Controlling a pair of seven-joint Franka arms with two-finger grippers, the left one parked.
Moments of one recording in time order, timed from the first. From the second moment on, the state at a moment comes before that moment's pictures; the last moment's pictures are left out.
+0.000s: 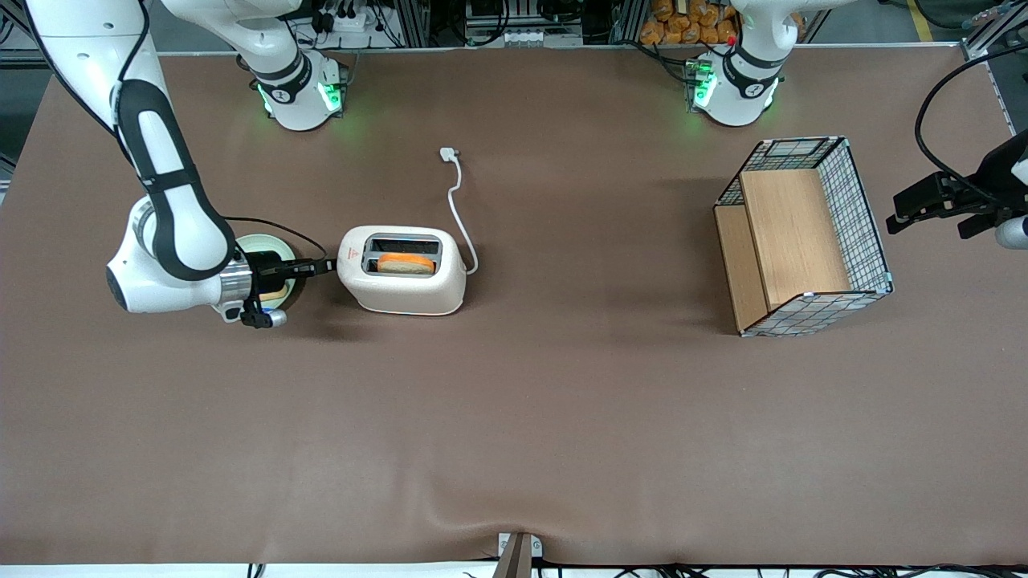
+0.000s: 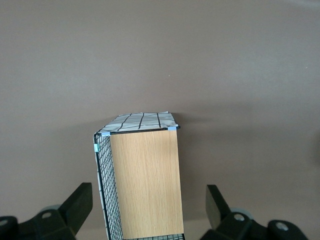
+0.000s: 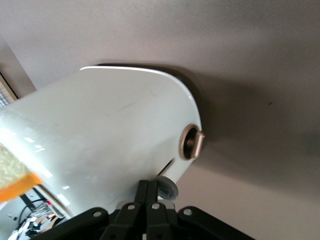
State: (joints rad) arm 0.10 0.39 -0.09 -2.02 0.75 1.80 -0.30
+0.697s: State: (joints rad) arm 0.10 0.35 -0.19 -1.60 0.54 1.37 -0.09
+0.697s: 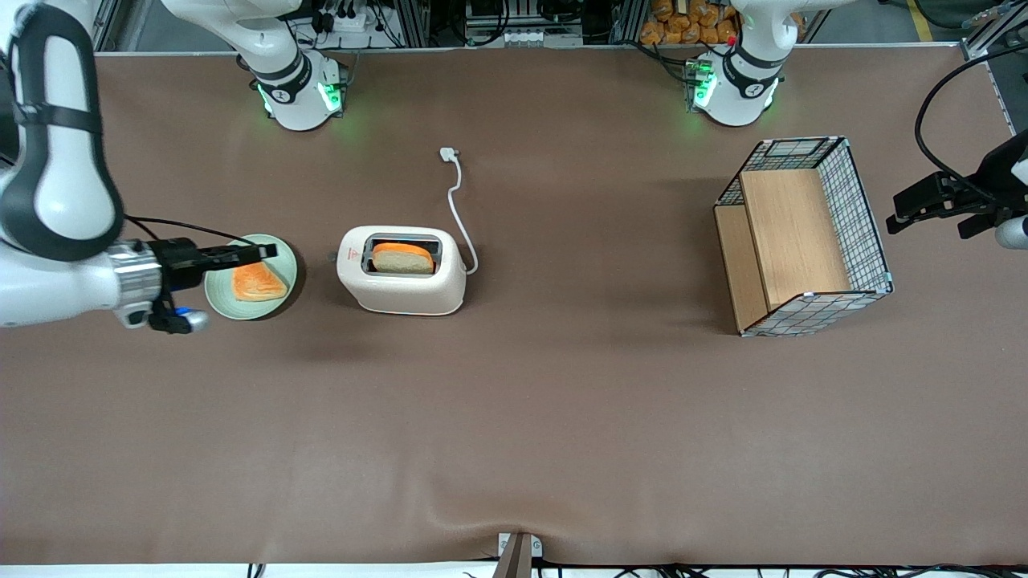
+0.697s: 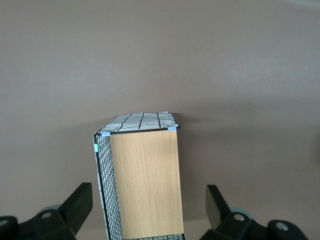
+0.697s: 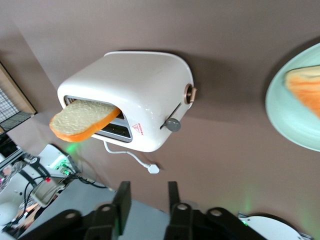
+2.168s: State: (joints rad) arm 0.11 0.13 -0.20 -1.37 0.07 1.43 -0.10
